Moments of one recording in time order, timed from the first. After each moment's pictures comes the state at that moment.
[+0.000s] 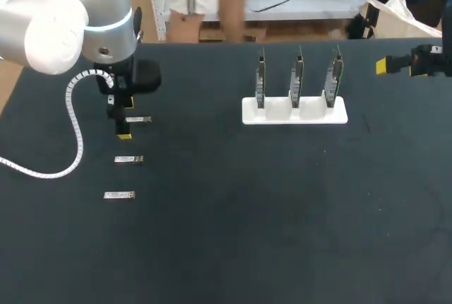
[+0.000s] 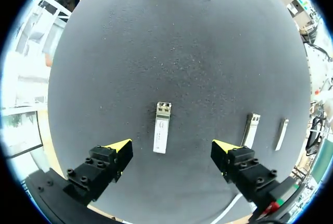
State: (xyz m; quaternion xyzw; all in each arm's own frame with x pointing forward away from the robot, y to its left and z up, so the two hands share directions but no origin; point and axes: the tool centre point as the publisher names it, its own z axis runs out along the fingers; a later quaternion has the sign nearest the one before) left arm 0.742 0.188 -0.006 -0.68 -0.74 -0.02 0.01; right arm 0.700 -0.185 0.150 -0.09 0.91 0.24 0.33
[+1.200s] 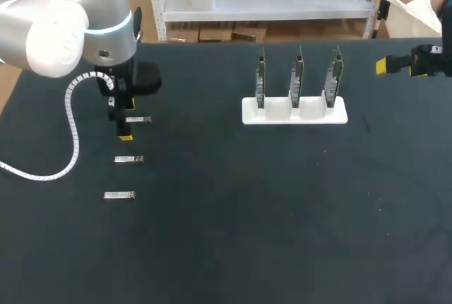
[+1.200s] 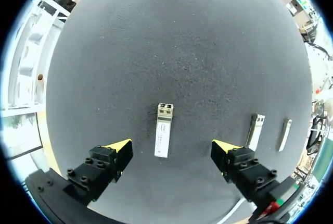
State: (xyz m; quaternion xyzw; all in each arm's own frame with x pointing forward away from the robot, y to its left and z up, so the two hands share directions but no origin) left arm 0.744 0.187 -0.013 -0.68 -0.73 -0.02 0.01; right arm 0.700 -0.185 0.150 -0.09 0.91 0.24 0.33
